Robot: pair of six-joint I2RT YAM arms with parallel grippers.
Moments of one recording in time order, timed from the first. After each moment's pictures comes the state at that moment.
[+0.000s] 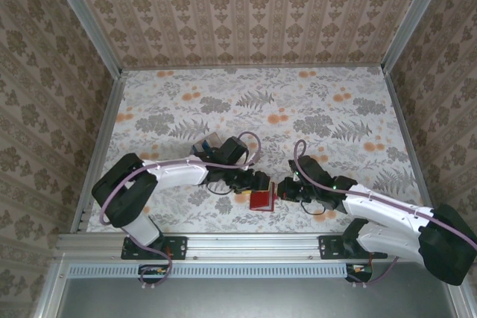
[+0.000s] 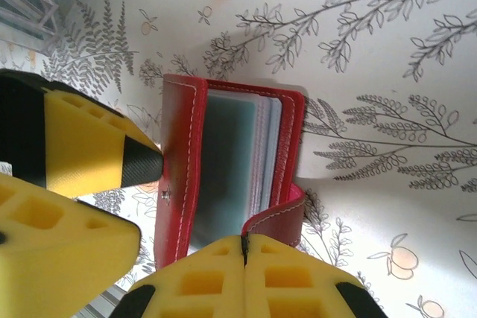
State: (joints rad) left arm -0.91 1.62 0.81 -0.13 0.61 -0.80; right arm 0.73 1.04 0.44 -0.29 -0.19 0.89
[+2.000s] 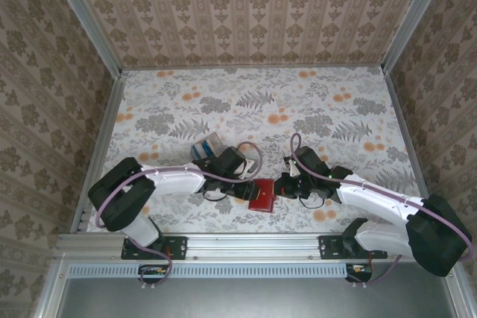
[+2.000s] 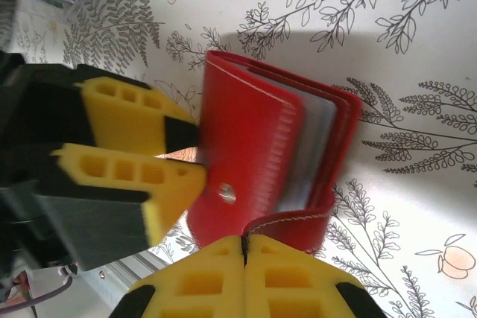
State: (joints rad) left arm -0.96 1.60 0.72 -0.12 0.41 -0.53; right arm 0.66 1.15 0.53 -0.33 -0.38 0.84
